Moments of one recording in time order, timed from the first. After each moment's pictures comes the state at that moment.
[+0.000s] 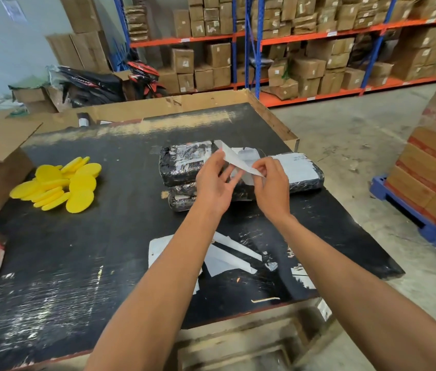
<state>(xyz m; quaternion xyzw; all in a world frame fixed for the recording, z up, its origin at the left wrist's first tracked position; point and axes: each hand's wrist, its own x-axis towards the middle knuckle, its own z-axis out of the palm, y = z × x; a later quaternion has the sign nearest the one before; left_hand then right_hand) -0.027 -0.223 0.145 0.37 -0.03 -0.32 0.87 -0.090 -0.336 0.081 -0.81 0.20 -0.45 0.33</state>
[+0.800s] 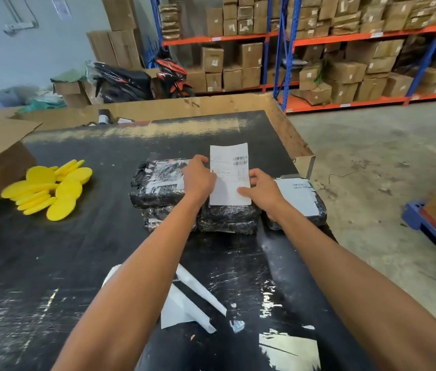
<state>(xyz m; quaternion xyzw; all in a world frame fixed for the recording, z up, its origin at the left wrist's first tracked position) 0.066 -0.322 0.131 0.87 -0.13 -0.01 0.48 -0.021 -0.458 0.091 -0.78 0.20 -0.14 0.57</state>
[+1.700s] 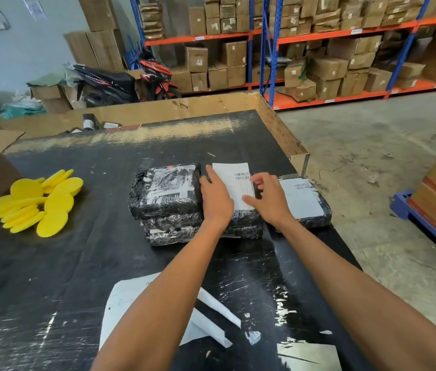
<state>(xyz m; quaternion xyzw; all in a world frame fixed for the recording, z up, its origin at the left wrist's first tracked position) 0.058 -0.343 0.082 0.91 -0.22 0.00 0.35 -0.020 -0.458 0.068 -0.85 0.20 -0.23 0.44</state>
